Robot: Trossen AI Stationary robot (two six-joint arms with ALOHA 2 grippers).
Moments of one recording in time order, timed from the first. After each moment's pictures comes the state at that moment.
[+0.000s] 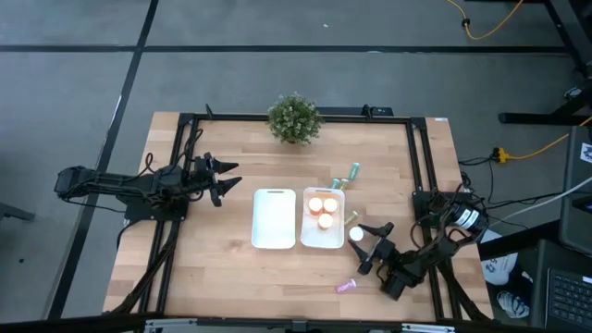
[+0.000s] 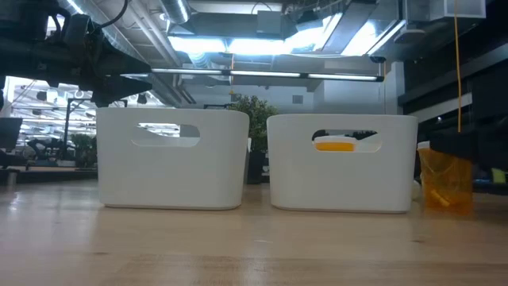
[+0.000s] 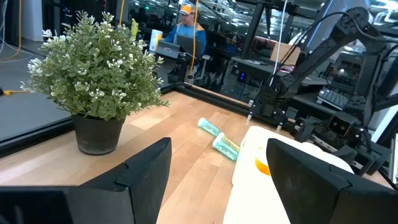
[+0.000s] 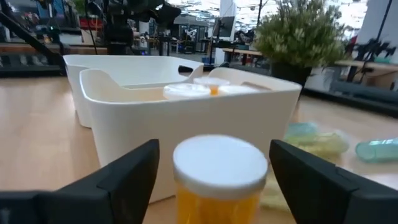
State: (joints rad) left arm 0.03 0.33 0.01 0.32 -0.33 -0.29; right arm 0.98 2.04 0.67 -0.23 1.57 1.58
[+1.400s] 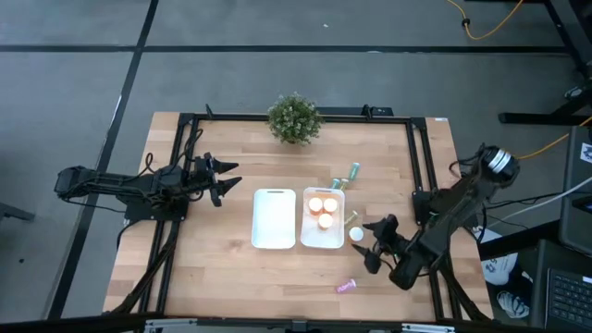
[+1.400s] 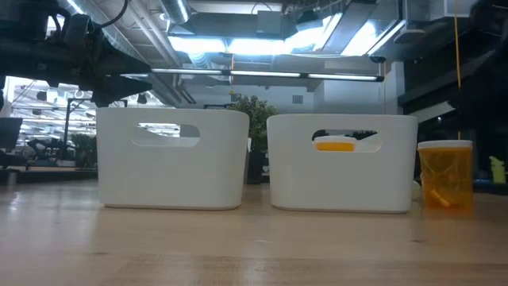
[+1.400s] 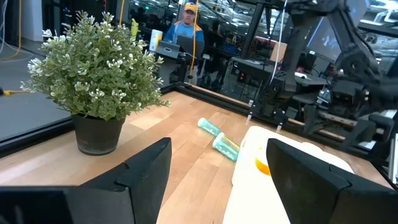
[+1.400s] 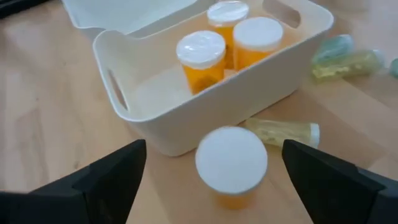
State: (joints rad) left arm 0.03 0.33 0.01 0.32 -0.33 -0.29; right arm 0.88 1.43 0.67 -0.43 0.91 1.35
